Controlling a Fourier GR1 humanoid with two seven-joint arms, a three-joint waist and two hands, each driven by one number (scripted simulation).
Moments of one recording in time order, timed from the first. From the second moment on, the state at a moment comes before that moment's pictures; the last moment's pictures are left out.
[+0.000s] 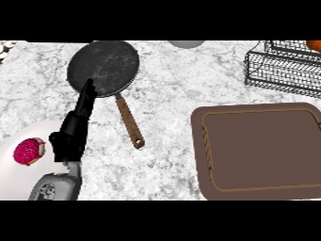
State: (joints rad) left arm -0.15 0.02 -0.08 -1.56 -0.17 0.16 0.05; right arm -1.10 -0.48 -0.51 -0.93 1.25 0.32 0.57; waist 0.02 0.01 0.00
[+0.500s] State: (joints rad) left arm -0.14 0.02 -0.08 -1.57 -0.18 0.17 0.06; right arm -1.11 -0.48 -0.66 -0.94 1.08 0.12 0.56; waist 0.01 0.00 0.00
